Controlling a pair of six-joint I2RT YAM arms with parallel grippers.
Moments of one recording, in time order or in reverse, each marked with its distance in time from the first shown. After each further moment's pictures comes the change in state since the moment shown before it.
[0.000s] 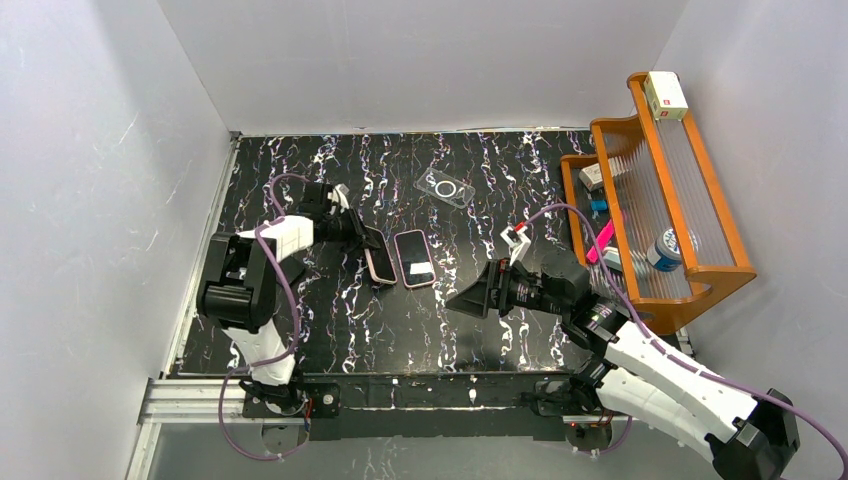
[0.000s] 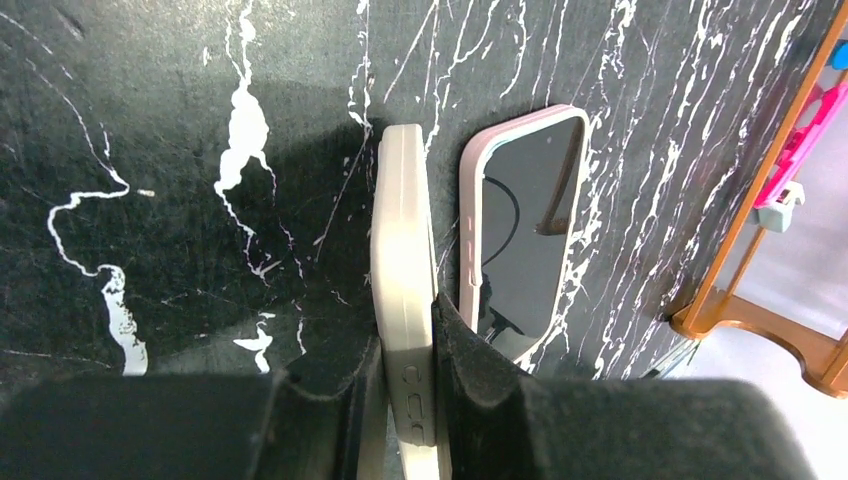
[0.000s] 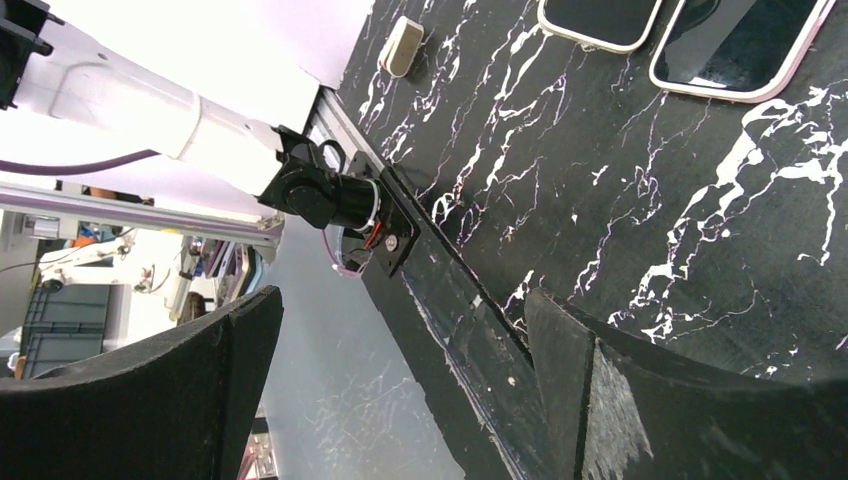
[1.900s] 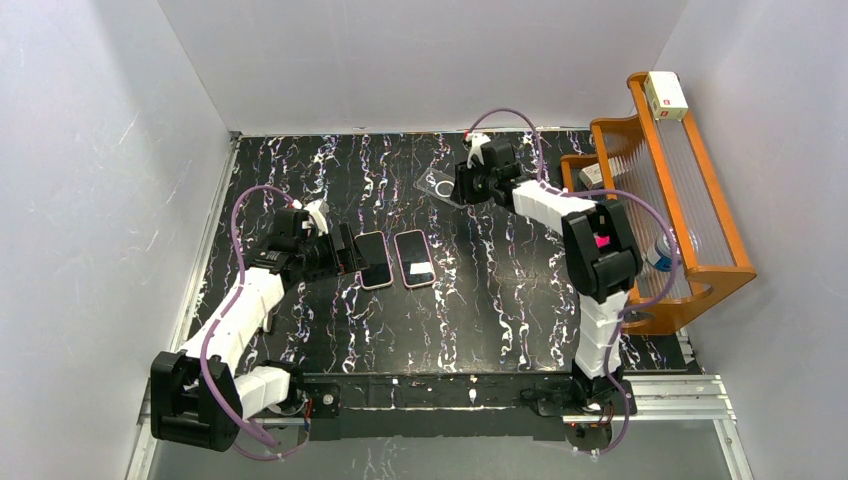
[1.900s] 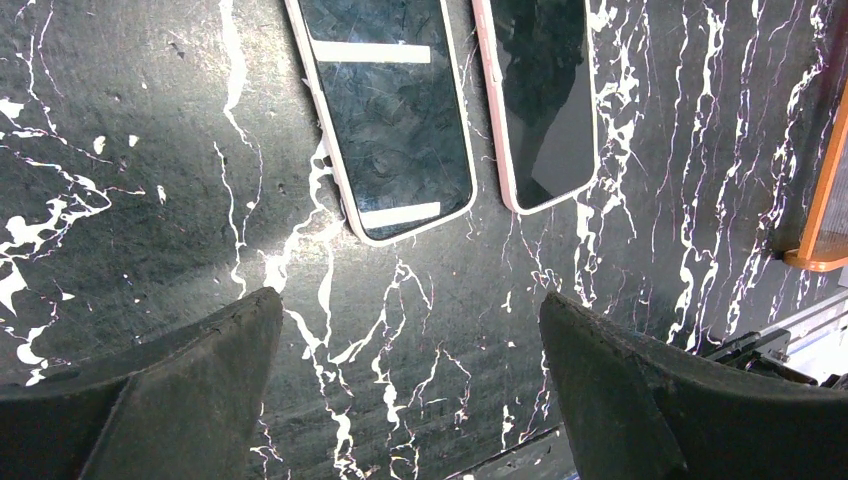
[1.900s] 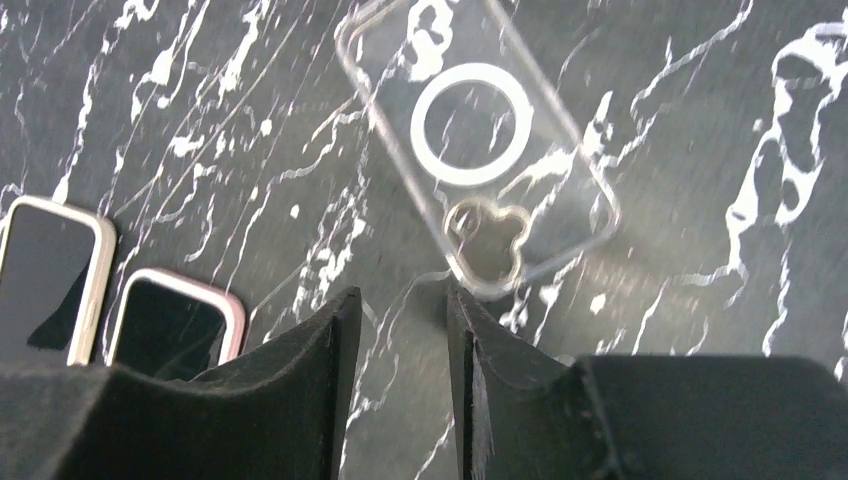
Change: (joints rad) left arm -0.019 -0.613 -0.214 -0.309 -0.154 0.171; right arm -0.329 1.220 0.858 -0.023 0.229 -0.678
